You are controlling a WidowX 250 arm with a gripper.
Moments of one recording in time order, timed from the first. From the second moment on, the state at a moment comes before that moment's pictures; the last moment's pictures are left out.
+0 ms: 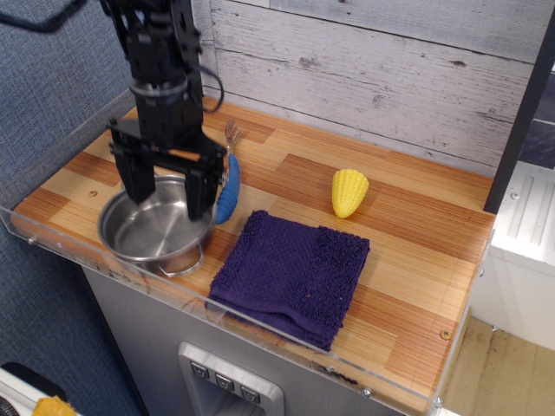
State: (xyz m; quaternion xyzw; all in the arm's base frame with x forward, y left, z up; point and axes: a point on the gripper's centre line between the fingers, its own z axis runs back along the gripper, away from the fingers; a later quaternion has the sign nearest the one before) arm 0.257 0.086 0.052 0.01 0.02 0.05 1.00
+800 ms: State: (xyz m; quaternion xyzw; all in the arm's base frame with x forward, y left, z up) arm 0.269 0.071 0.055 0.02 0.02 0.05 1.00
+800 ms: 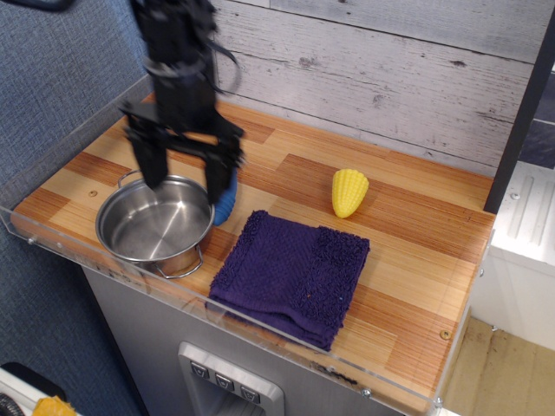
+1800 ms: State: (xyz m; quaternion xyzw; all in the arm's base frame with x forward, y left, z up) arm 0.263 0.060 0.017 0.04 0.07 0.03 1.00
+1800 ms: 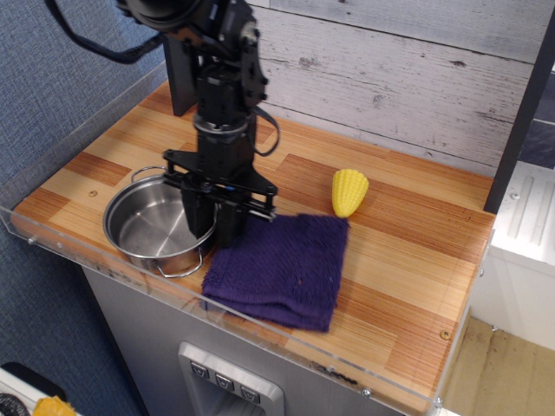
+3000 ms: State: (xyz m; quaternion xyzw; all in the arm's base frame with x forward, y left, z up) arm 0.252 0.015 0.111 -0.04 0.00 0.00 1.00
